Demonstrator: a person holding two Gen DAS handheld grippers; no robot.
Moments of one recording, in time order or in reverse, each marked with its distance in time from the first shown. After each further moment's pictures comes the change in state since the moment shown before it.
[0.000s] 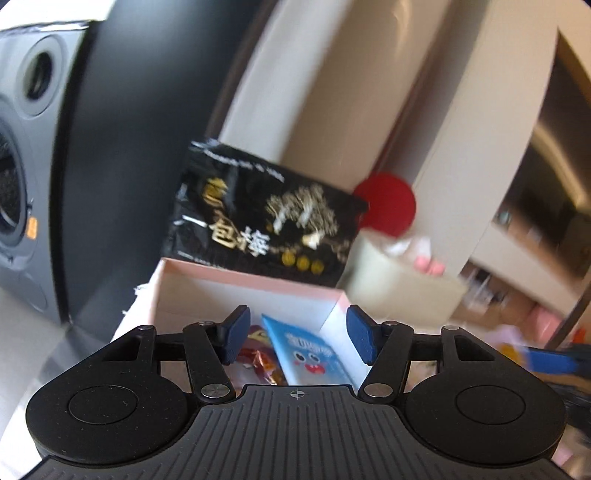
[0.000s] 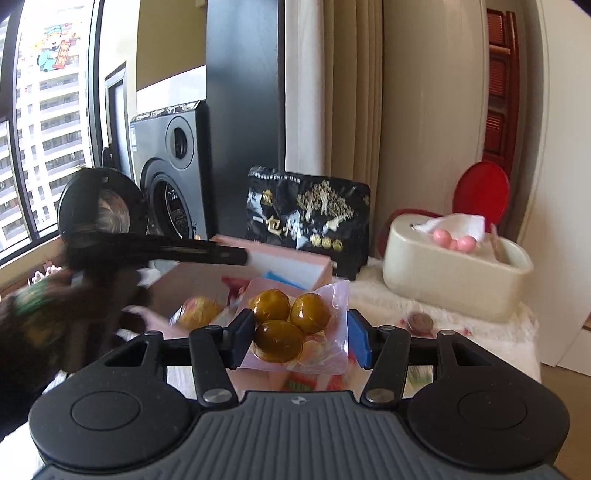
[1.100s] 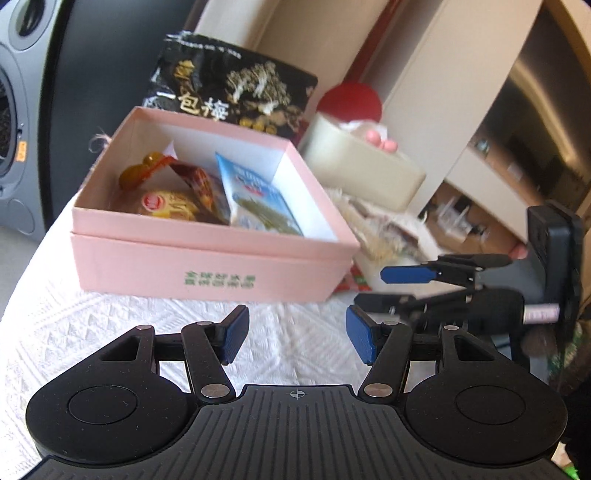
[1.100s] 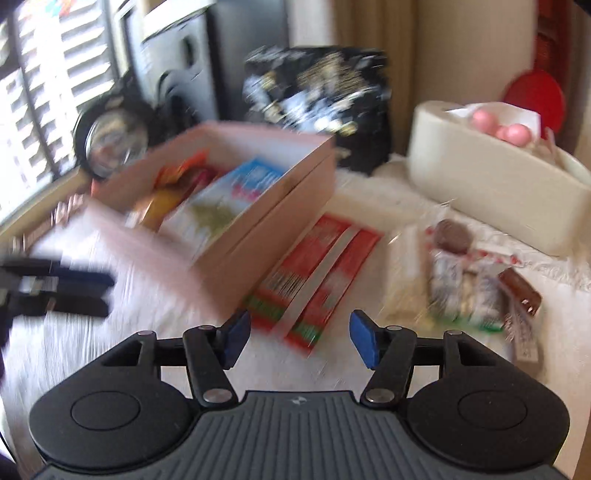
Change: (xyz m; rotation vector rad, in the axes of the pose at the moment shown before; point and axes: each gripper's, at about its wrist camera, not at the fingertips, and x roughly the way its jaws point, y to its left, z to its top) left arm -0.031 -0.047 -0.100 0.044 0.261 -0.036; right arm 0.071 -0.033 -0.083 -0.132 0.276 0.107
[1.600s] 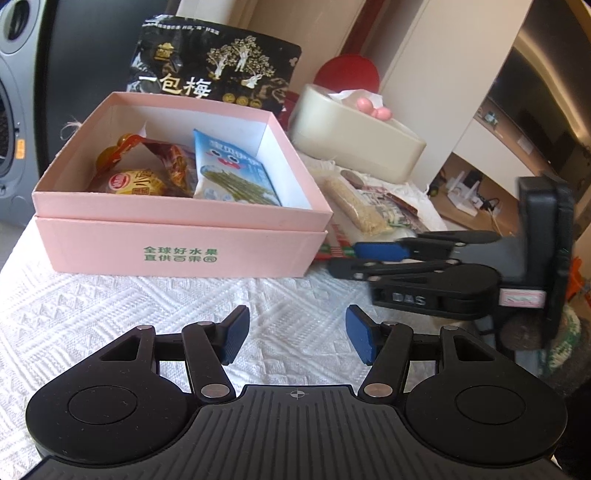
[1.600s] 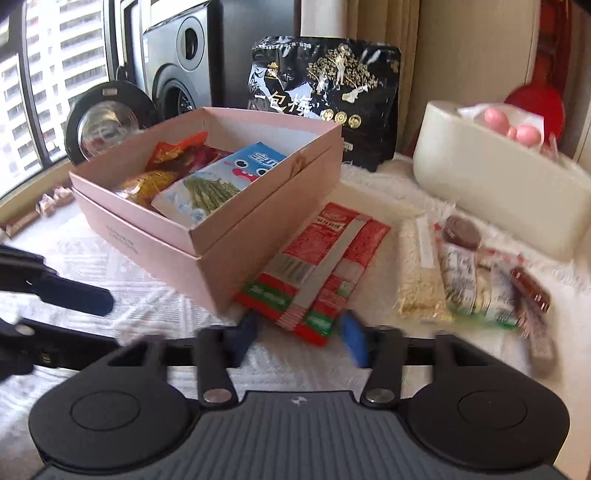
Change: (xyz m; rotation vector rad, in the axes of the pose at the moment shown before) left arm 0.011 -0.028 -0.008 0.017 0.065 0.047; right arm 0.016 0.000 -0.003 0.045 -0.033 -0.035
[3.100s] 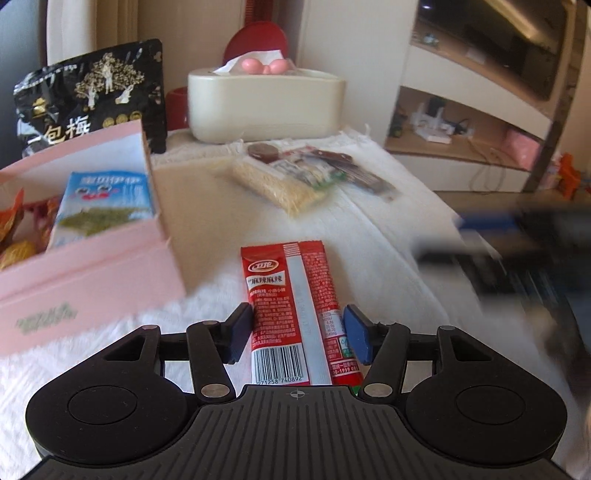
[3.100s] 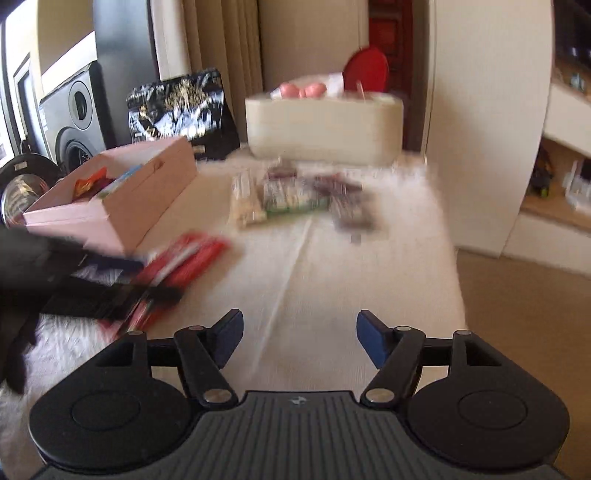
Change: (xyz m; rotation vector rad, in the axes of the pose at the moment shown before) left arm 0.053 -0.086 -0.013 0.345 0.057 -0.001; right arm -0.104 -0.052 -0.081 0.277 -0.097 -0.276
